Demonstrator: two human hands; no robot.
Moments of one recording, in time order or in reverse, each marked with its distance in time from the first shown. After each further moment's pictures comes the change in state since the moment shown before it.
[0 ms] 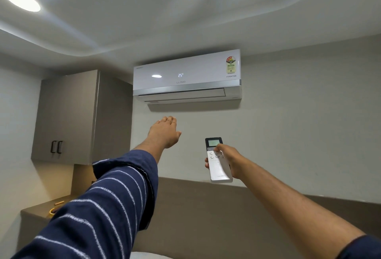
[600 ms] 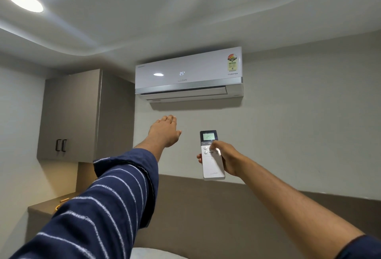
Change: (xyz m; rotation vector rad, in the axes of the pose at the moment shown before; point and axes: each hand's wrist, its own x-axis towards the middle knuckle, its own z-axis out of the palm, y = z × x) left_hand -0.008 -0.001 0.000 0.020 -0.004 -0.008; right_hand -0.010 0.001 0.009 -0.049 -0.182 -0.071
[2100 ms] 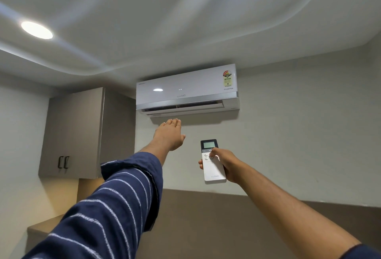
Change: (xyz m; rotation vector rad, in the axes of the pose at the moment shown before) left_hand -0.019 0.003 -0.056 0.018 0.086 0.041; right_hand -0.034 -0.027 0.014 0.044 0.074 -0.020
